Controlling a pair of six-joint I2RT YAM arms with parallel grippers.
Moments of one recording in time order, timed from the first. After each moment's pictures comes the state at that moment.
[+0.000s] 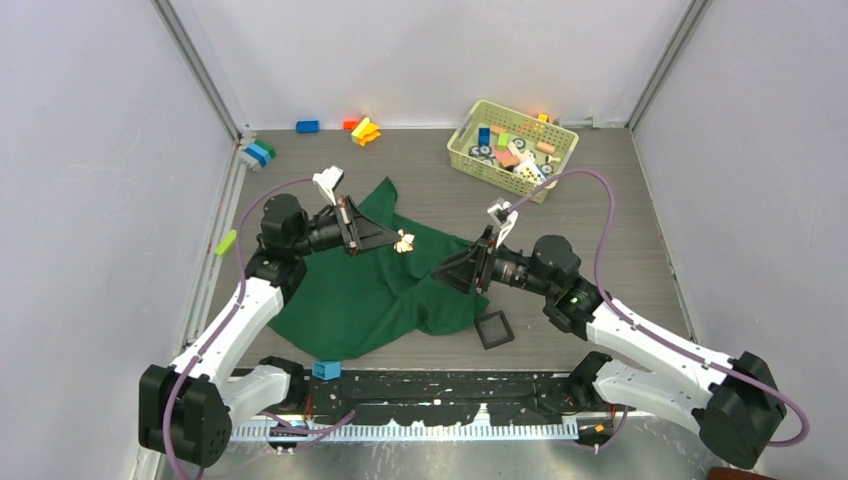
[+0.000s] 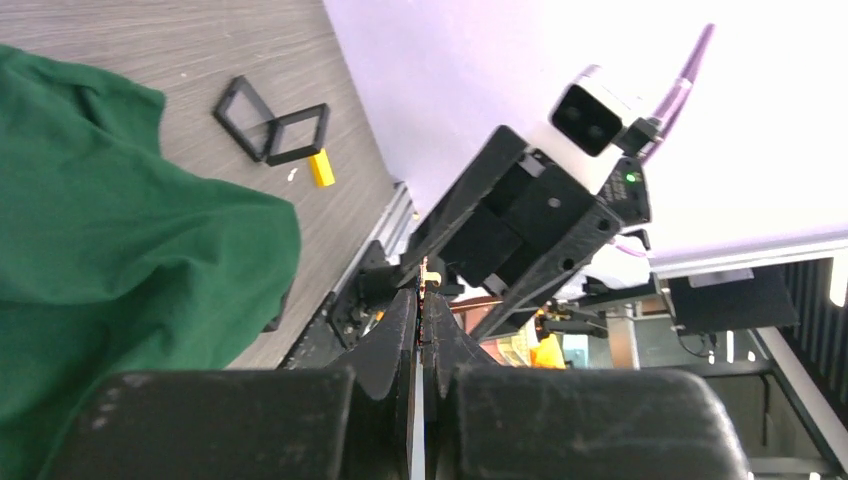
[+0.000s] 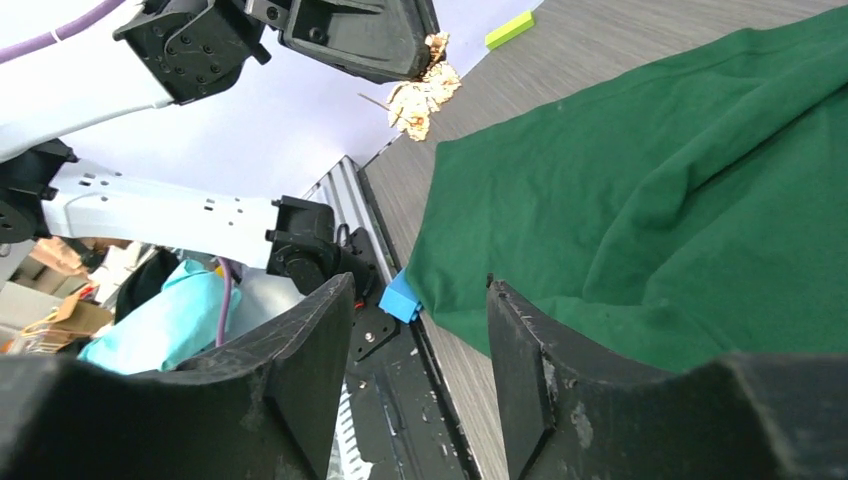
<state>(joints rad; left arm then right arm) -0.27 1.04 0.71 0.21 0.92 -1.06 0.74 0.91 0.55 0.36 -0.44 0.61</state>
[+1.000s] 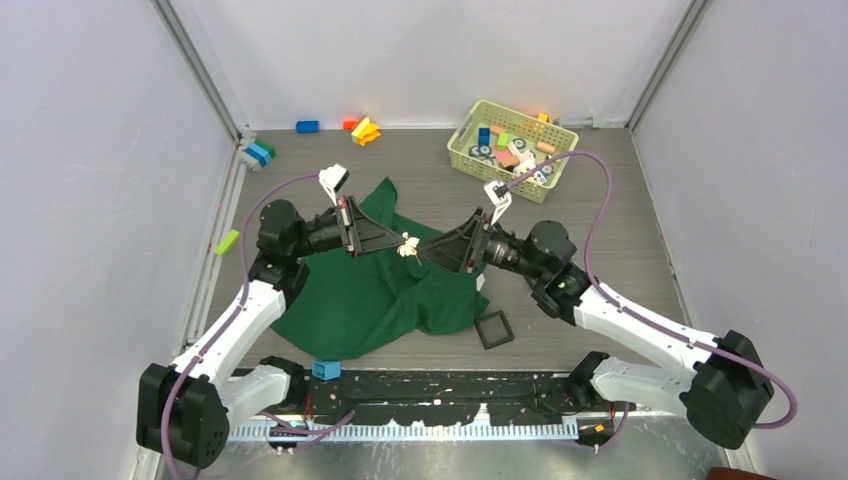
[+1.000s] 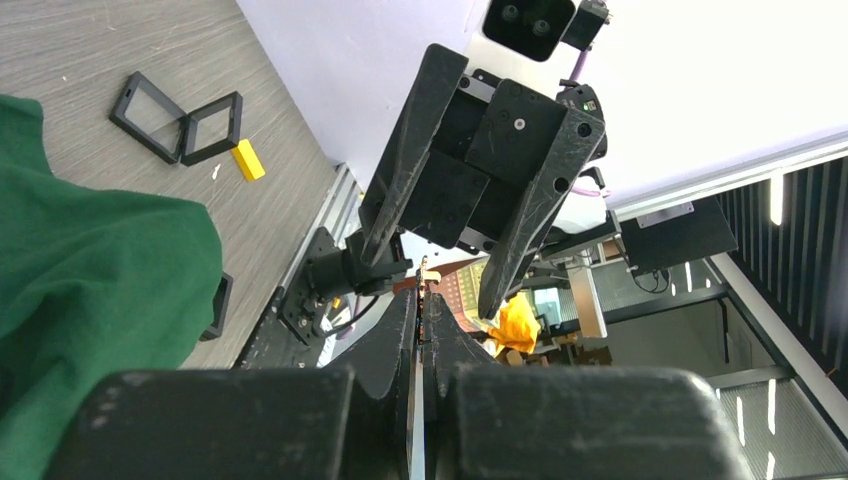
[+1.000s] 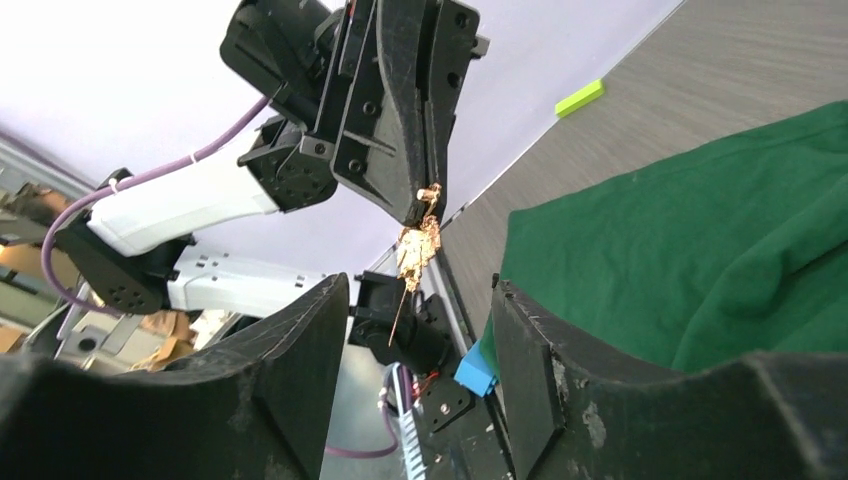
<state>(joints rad) -0.30 1.04 0.67 0.47 1.02 -1.21 0.75 1.08 0.66 0.58 -0.48 0.83</state>
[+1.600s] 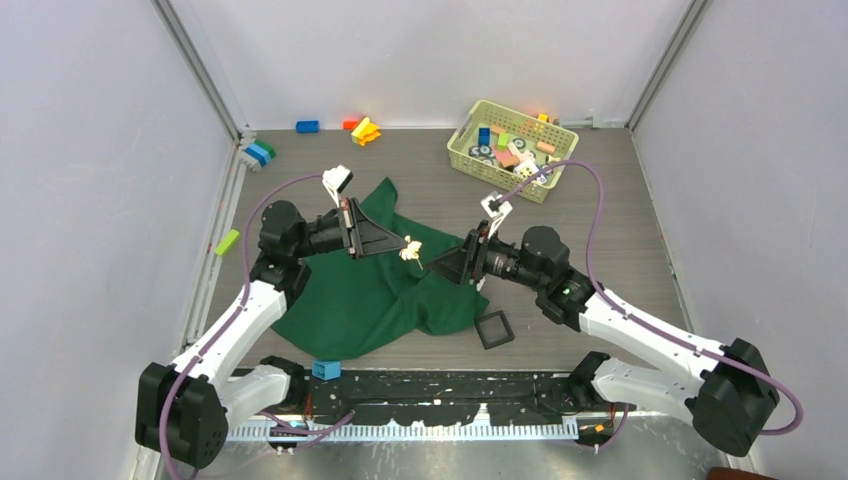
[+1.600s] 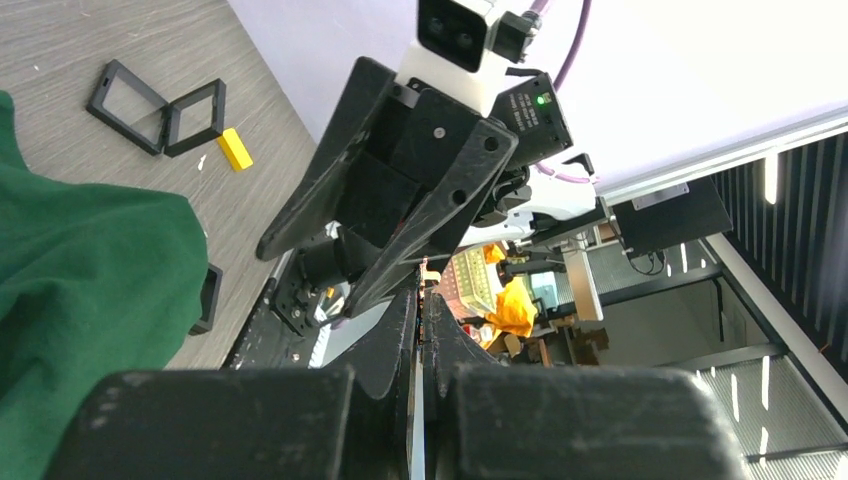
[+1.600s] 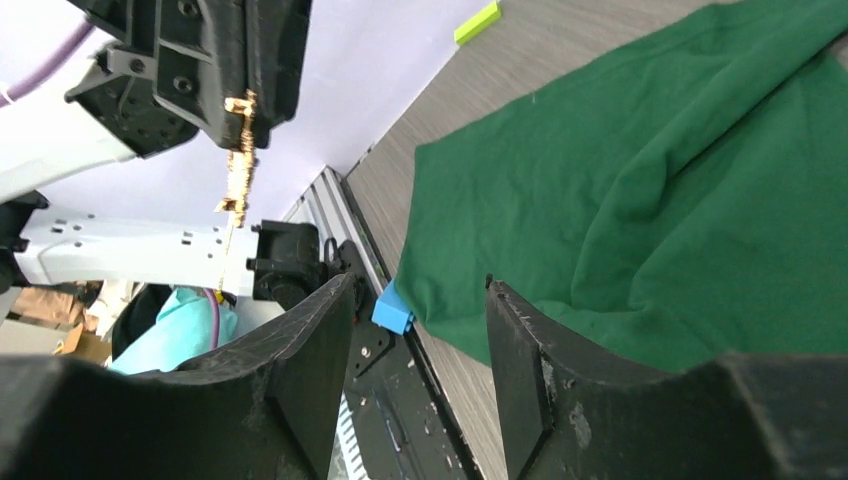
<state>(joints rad) -0.32 1.04 0.67 0.48 1.03 -1.22 0.75 1.00 0.62 0.33 -0.38 0.66</state>
